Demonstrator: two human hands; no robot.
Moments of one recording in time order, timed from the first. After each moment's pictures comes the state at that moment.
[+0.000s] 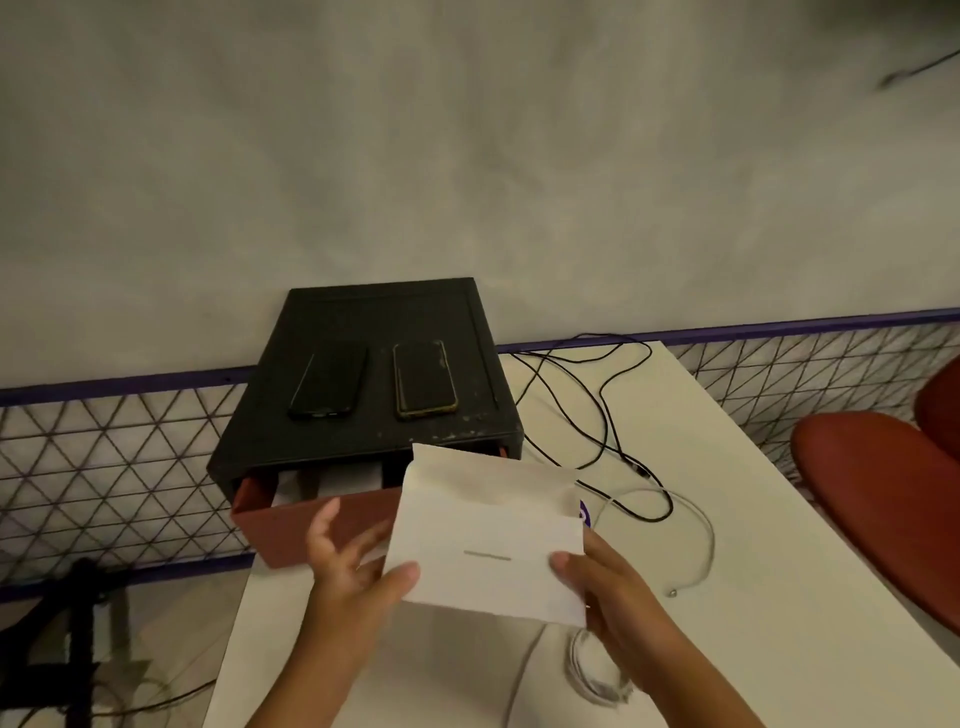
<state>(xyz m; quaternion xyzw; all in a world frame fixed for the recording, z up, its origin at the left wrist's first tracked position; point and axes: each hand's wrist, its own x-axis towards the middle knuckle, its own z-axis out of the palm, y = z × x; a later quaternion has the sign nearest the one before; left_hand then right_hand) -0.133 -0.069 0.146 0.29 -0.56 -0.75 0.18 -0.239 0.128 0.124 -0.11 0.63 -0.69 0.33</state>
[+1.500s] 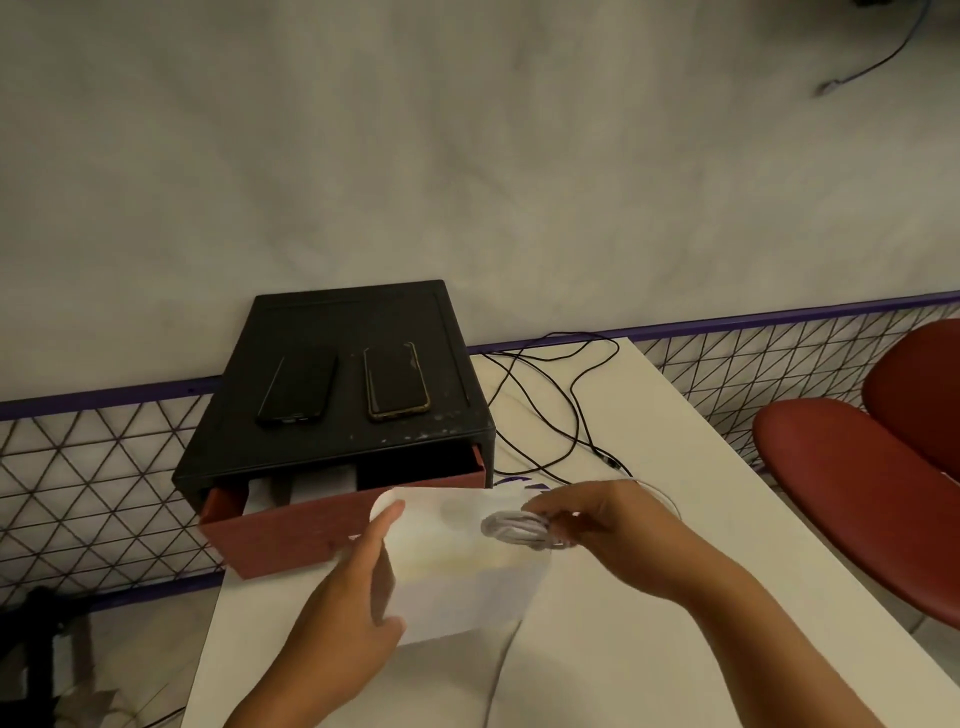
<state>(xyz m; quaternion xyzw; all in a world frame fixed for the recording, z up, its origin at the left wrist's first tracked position) -0.124 -0.067 0.150 0.18 -0.90 -0.41 -0.01 -0.260 0.149 0.203 -0.40 0.86 -0.31 0.10</state>
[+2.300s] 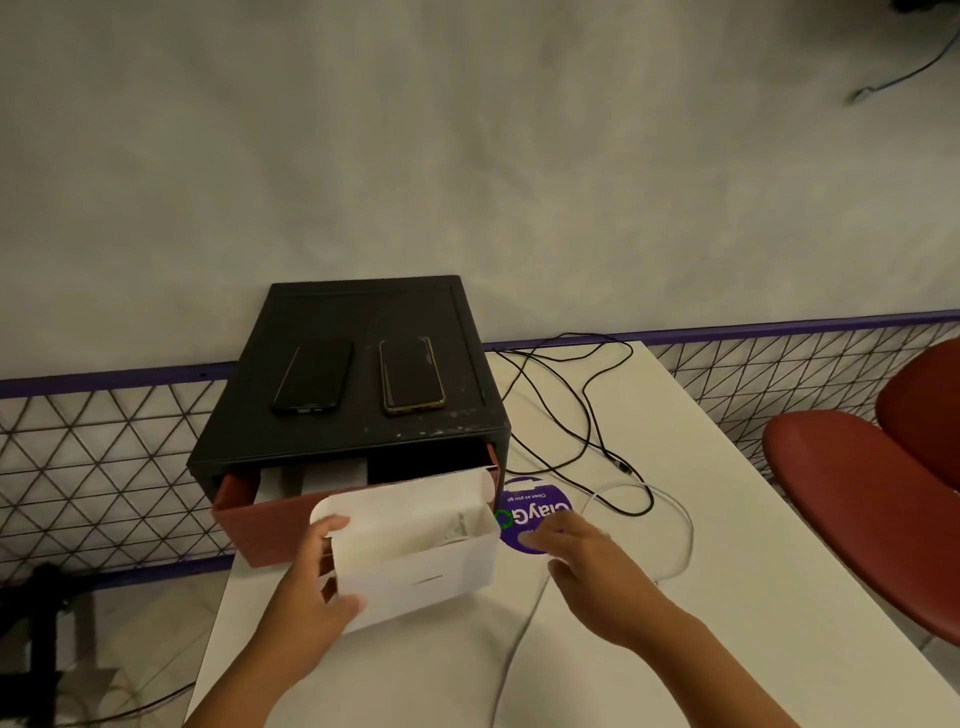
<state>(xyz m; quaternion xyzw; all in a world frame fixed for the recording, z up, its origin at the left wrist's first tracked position) -0.123 -0.125 0.092 0.25 -0.79 -0.56 0.07 -0.256 0.129 0.130 -0.37 0.89 -0.22 0.11</state>
